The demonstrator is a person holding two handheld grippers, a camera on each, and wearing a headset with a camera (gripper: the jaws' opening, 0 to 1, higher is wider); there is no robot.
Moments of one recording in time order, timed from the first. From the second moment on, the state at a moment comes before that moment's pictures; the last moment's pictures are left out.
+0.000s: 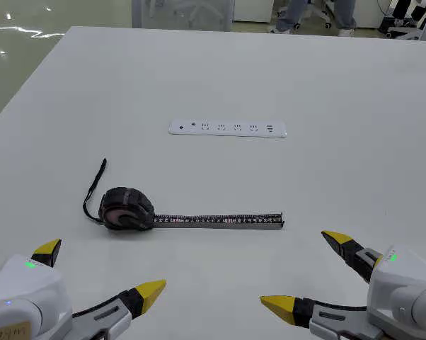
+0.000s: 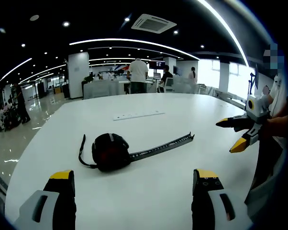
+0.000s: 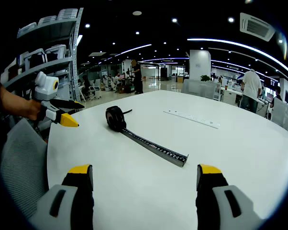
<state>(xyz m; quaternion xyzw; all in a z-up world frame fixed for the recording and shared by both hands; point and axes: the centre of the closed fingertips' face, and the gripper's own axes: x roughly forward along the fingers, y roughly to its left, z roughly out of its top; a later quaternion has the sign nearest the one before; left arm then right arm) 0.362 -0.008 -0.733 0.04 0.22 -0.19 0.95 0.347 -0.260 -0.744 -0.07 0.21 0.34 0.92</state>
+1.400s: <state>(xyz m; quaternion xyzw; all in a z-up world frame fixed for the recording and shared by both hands) 0.435 -0.008 -0.763 0.04 0.24 -0.09 0.97 0.418 -0.279 -0.784 -0.17 0.20 0.45 0.85</state>
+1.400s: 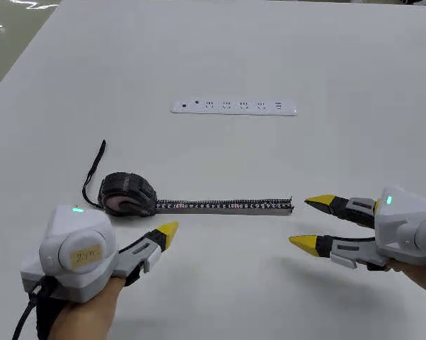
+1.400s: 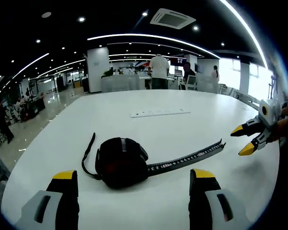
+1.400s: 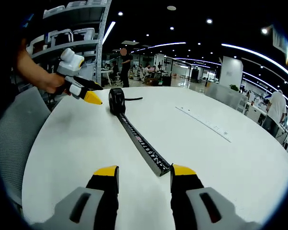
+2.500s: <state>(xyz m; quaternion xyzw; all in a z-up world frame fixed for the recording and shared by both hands) 0.479 0.003 -0.786 0.01 0.28 -0.05 0.96 0.454 -0.273 -0.817 -0.22 0.25 0.51 0.80</state>
